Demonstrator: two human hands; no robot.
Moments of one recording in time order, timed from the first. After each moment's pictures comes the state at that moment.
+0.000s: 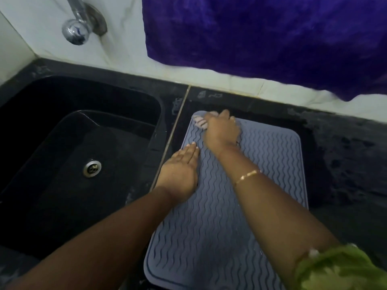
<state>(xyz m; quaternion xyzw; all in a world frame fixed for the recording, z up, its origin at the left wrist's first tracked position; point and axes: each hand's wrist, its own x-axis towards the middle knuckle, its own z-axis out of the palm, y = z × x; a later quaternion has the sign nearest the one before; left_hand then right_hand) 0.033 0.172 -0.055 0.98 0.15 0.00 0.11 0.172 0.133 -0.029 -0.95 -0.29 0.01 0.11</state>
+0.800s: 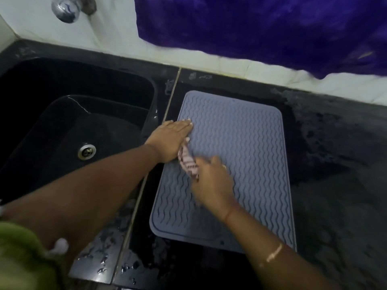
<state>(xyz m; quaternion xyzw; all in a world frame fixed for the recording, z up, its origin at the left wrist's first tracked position) 0.031 0.210 -0.051 0.99 0.03 -0.07 0.09 0.017 0.029 -0.030 -0.92 -0.33 0.11 0.20</state>
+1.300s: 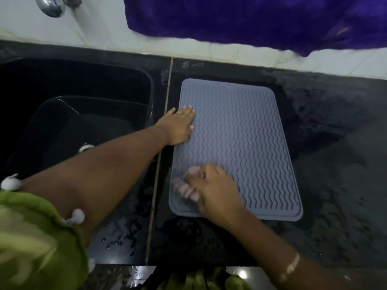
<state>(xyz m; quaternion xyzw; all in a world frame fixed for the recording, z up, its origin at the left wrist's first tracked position) 0.033 0.216 -0.041 0.98 0.00 -0.16 0.08 -0.052 0.006 -0.042 -0.87 -0.45 0.04 0.18</state>
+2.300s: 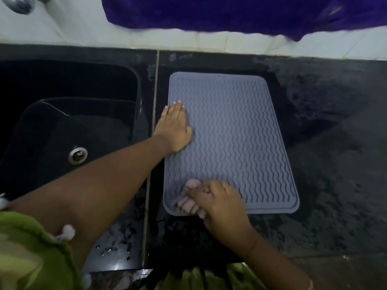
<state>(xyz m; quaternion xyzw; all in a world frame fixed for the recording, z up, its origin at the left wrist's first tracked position) 0.029 0.189 -0.059 0.99 0.06 -0.07 0.12 -0.078 -0.023 -0.046 -0.89 -0.41 0.00 0.20</state>
